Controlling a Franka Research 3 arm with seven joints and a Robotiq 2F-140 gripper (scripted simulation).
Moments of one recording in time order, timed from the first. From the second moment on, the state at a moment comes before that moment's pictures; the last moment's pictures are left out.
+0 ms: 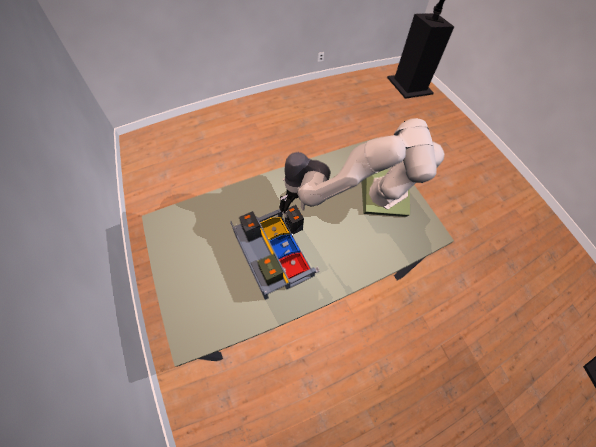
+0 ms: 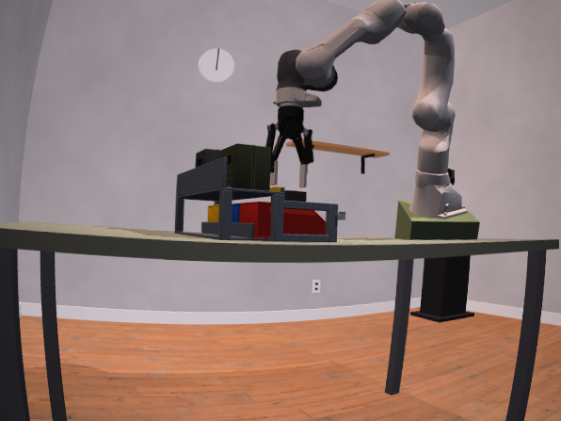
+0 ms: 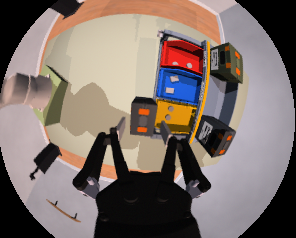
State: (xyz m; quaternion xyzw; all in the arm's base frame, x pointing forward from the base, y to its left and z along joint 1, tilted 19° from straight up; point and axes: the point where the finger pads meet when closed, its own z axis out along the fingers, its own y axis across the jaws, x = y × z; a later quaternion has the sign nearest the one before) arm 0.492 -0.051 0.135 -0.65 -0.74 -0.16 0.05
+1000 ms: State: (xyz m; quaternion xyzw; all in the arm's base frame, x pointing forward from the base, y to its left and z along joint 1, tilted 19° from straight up) arm 0.493 -0.052 0.137 -0.57 -0.80 -0.16 0.03
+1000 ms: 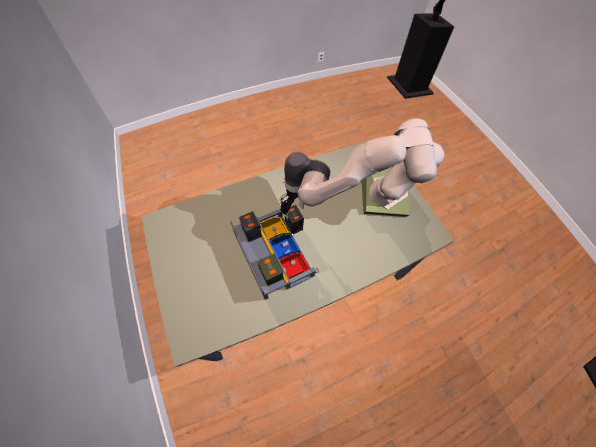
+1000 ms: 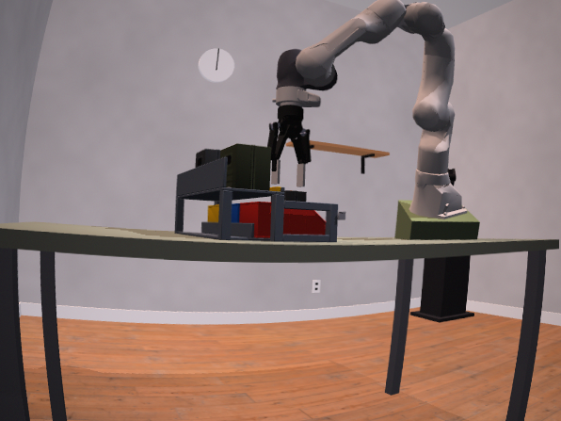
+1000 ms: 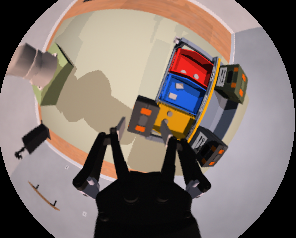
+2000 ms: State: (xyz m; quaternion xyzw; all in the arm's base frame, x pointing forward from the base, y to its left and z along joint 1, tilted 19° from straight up) arm 0.492 -0.051 0.137 -0.54 -0.83 -0.16 0.03
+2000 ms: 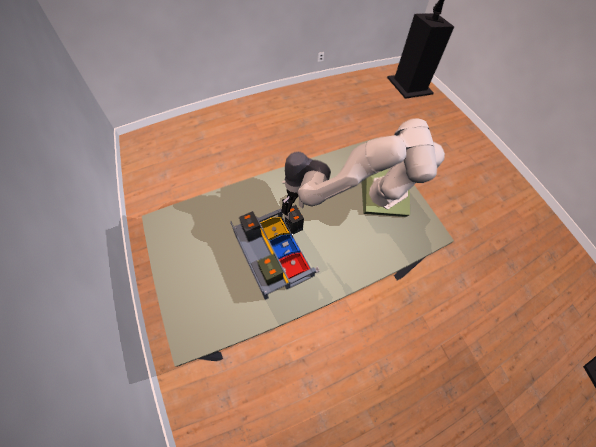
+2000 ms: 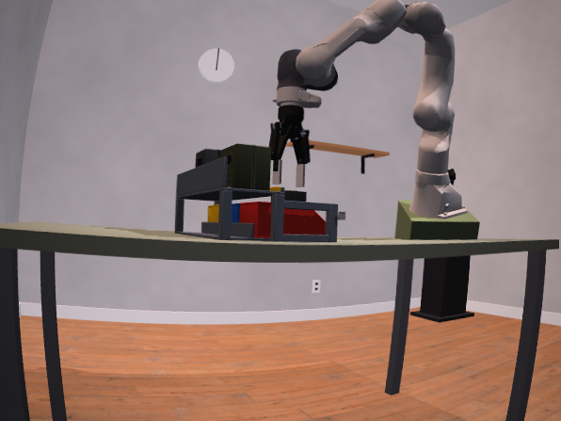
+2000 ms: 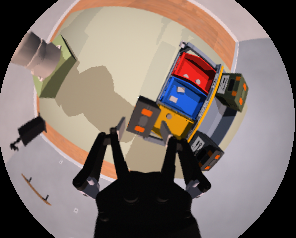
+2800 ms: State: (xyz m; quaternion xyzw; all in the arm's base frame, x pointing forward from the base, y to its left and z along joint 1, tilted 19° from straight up) arm 0.491 -0.051 0.136 -0.41 -0.90 -0.16 0.00
